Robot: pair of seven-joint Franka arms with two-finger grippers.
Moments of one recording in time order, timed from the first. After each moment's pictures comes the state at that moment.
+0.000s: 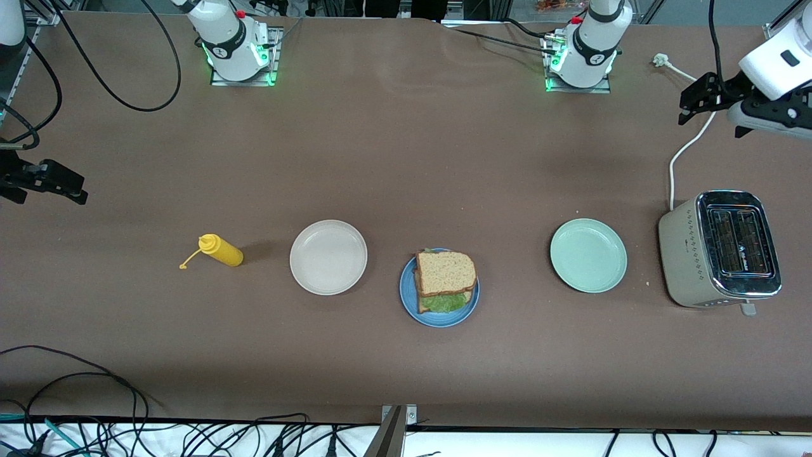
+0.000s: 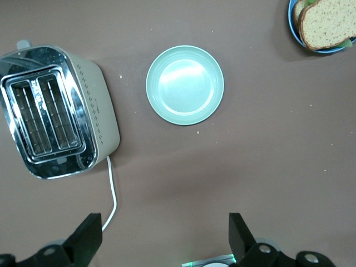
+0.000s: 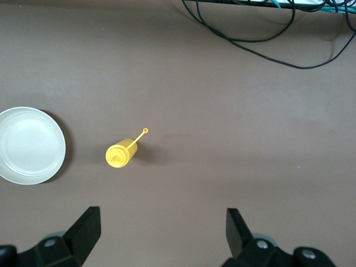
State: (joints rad) left arm -0.03 -0.18 0.01 -1.79 0.02 1.55 0.22; right arm -0.13 0.20 0.12 -1.39 -0.08 1.64 -0.03
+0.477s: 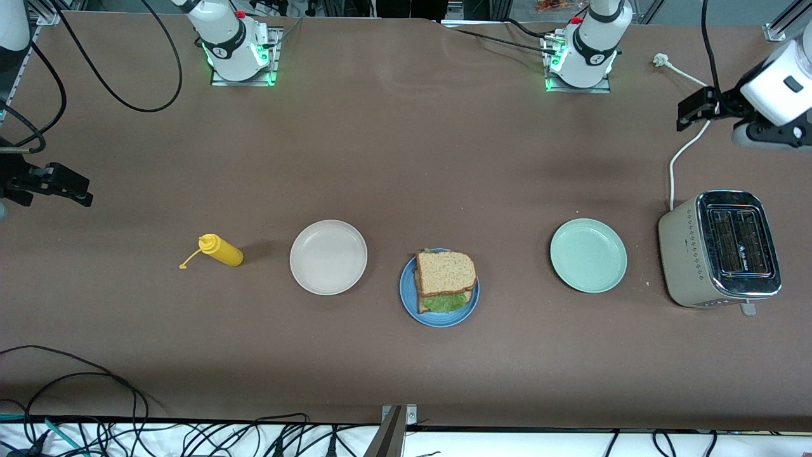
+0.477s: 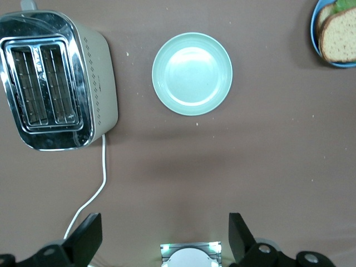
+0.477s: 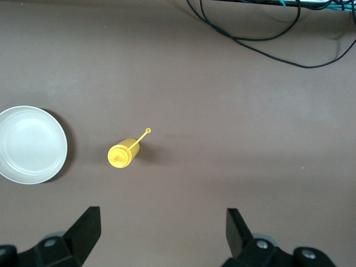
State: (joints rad) left arm -0.04 -0.04 0.00 -1.62 0.02 1.42 0.04; right arm -0.12 0.20 0.12 -1.39 -0.08 1.65 -0.02
